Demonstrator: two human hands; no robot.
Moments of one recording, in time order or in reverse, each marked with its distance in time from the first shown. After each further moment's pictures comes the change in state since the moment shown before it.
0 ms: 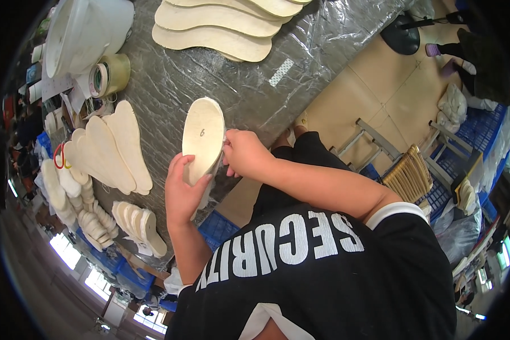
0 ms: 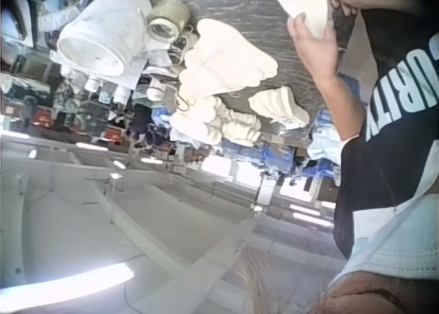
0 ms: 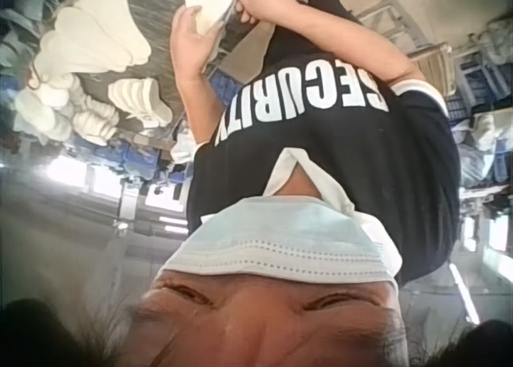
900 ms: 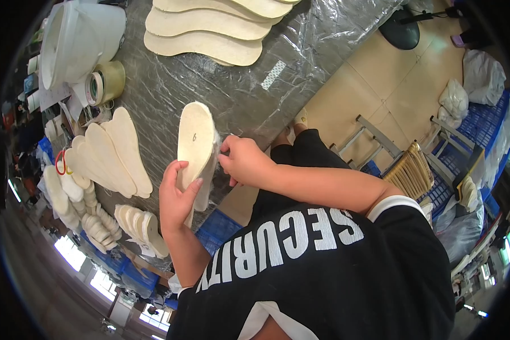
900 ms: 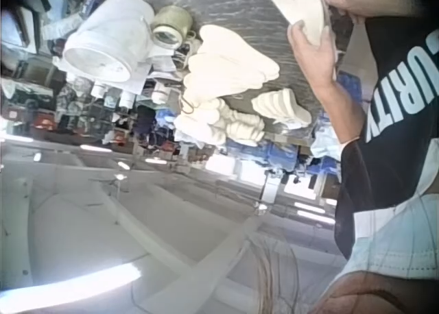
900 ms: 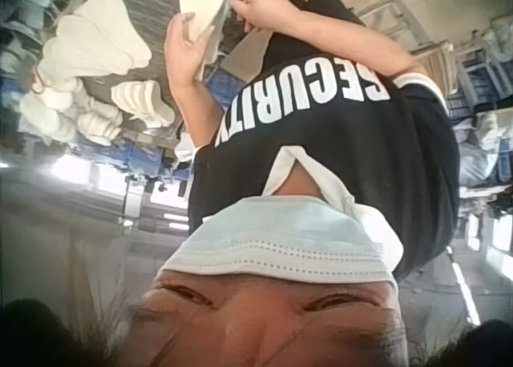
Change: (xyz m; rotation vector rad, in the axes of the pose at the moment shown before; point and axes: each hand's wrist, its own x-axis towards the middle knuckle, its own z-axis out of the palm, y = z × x) left_hand 0.001 0.005 -0.011 -0.191 -0.079 -0.061; right_hand -0.011 -0.001 -0.009 -0.027 -0.046 0.076
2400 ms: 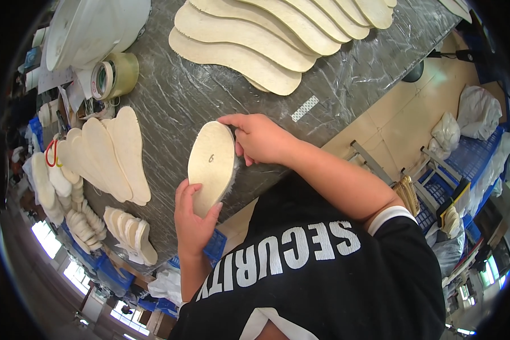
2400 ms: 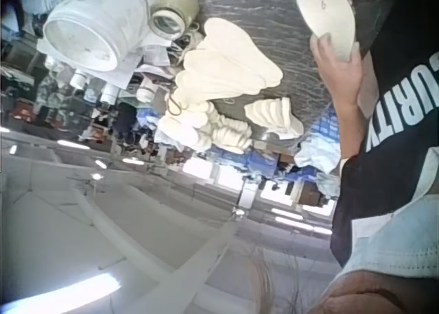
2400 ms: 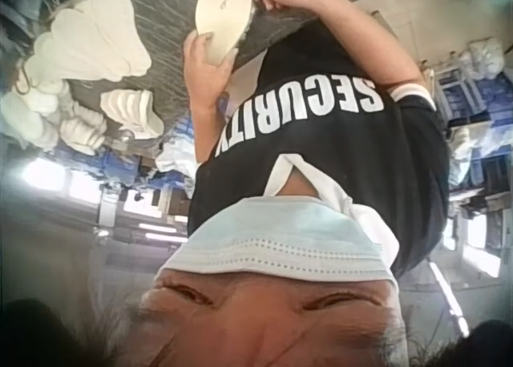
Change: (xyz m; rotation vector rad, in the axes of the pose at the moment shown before) left_hand -0.010 0.002 0.013 0.169 0.169 0.092; right_hand 0.045 -0.068 -0.046 -0.195 -0.128 -0.060
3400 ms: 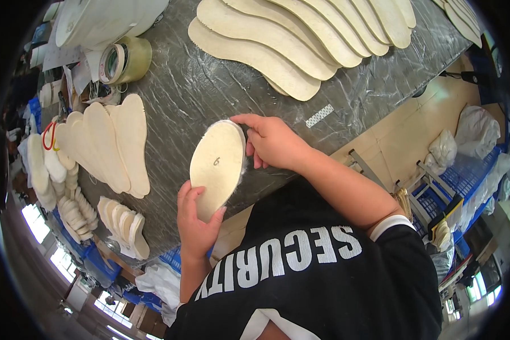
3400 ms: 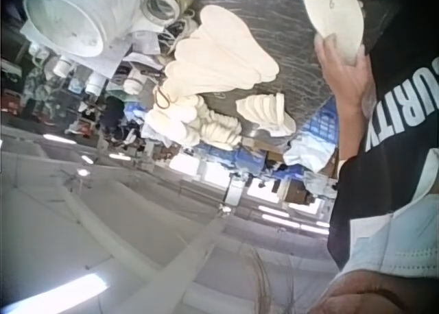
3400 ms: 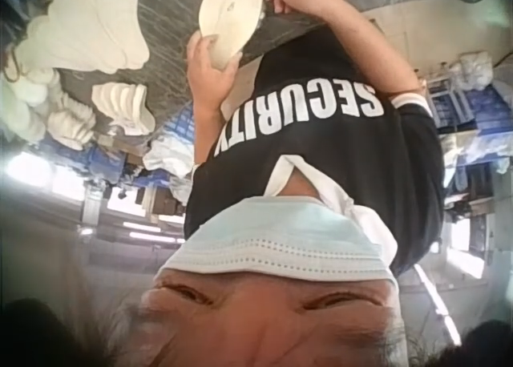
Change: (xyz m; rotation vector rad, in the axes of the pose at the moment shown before) left_hand -0.015 -0.004 0.001 -0.028 0.082 0.001; right_hand 0.001 -0.001 0.006 -0.008 0.028 0.017
